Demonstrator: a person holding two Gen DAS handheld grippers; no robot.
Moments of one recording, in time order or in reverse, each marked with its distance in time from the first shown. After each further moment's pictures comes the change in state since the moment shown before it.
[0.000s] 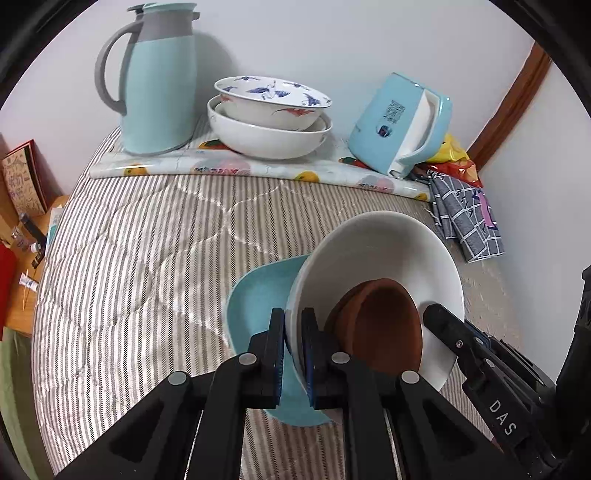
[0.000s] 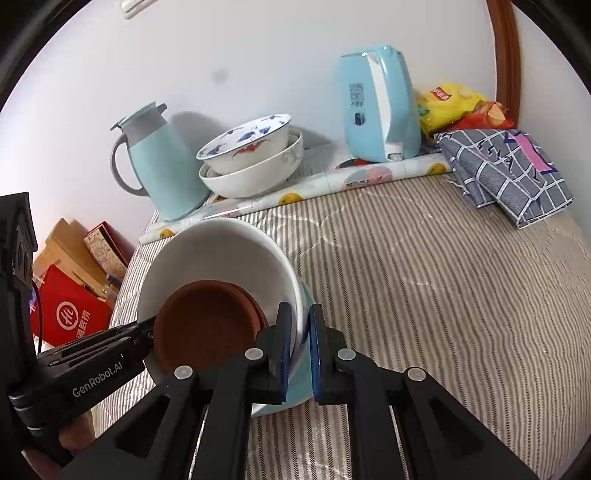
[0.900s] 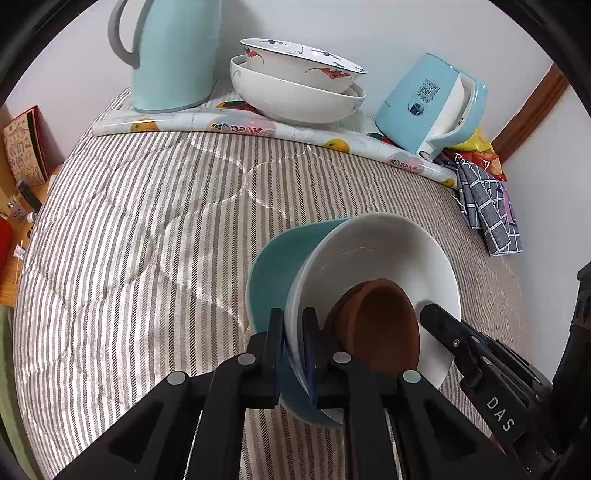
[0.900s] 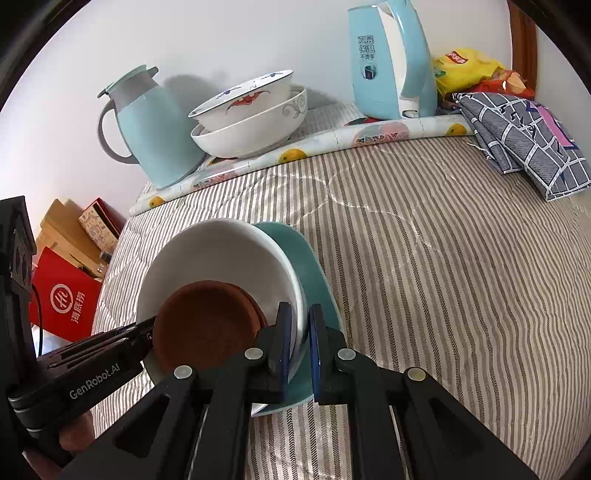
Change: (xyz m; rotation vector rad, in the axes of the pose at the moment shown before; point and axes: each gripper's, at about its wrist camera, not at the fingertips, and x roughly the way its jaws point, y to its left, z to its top) left arm 0.038 0.022 -0.009 -0.052 0.072 0.013; right arm 0.047 -0.004 -0.011 -0.001 0.105 0.018
